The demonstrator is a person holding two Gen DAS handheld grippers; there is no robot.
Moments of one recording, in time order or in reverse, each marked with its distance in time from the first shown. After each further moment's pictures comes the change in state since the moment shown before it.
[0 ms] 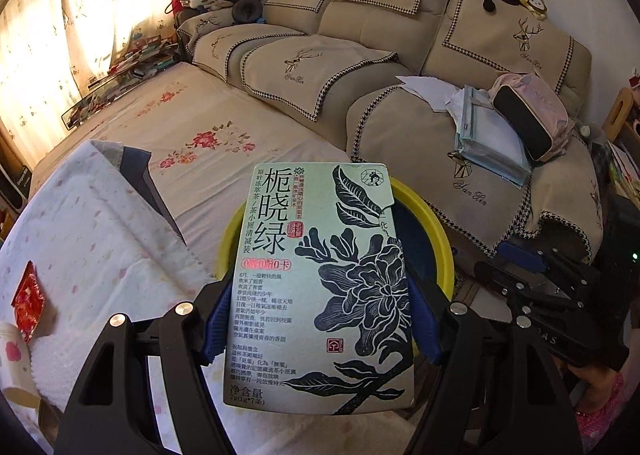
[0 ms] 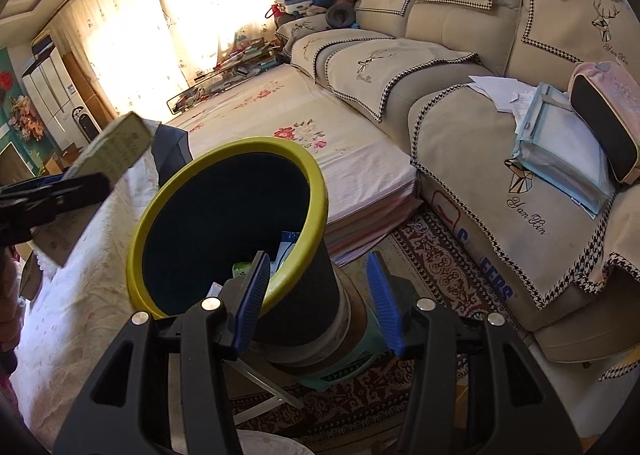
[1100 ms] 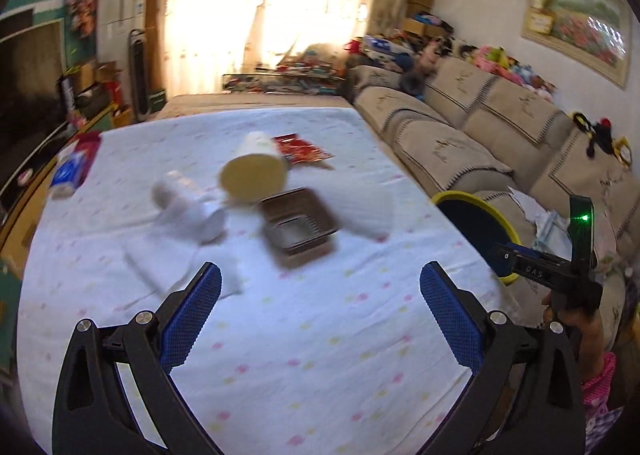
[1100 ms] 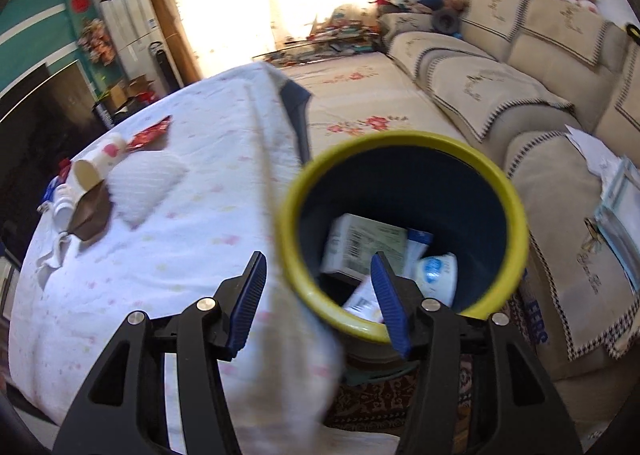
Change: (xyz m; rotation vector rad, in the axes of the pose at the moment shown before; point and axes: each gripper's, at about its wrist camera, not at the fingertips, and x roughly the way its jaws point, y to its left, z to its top) left arm -0.233 0.138 -0.257 -0.525 -0.281 0.309; right arm 0.004 0.158 -0.013 -0.296 0.062 0.195
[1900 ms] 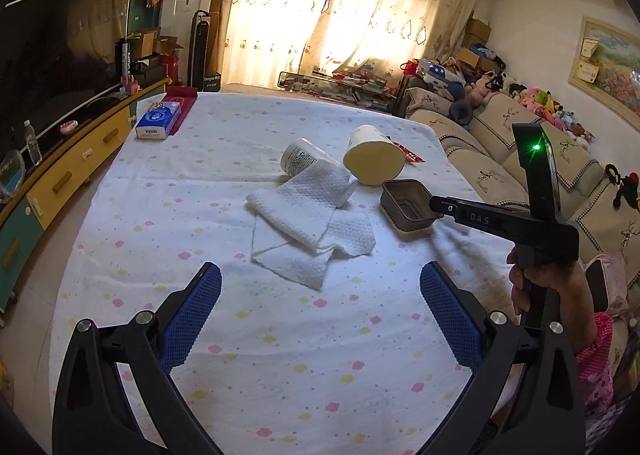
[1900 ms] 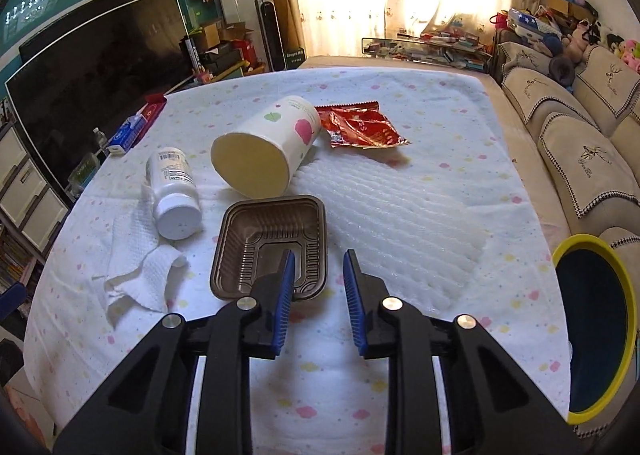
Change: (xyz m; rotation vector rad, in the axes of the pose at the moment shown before) left arm -0.037 0.100 -0.044 -0.169 -0.041 0.096; right arm 0.063 0.215 0.038 -0.294 0.085 0.176
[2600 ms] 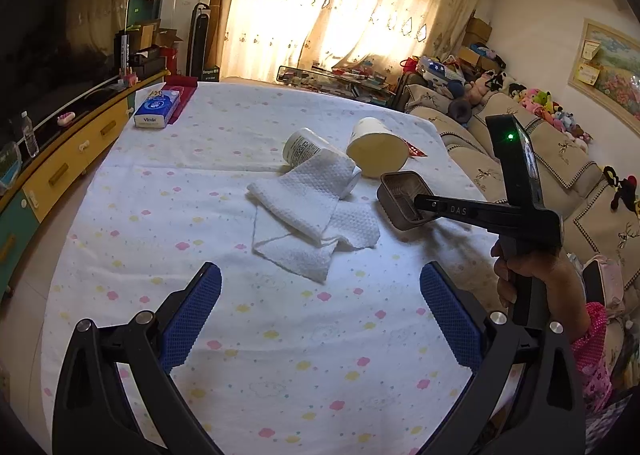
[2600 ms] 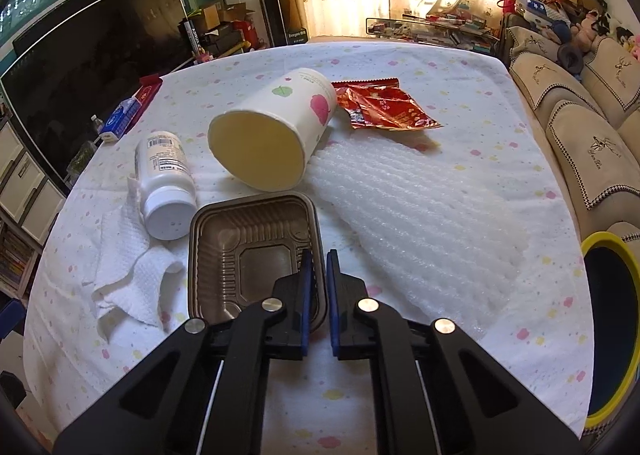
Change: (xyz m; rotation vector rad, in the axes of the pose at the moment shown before) left arm 0.008 0.002 -0.008 -0.012 0.018 -0.015; right arm 0.031 0.014 0.007 -0.005 0.072 0.018
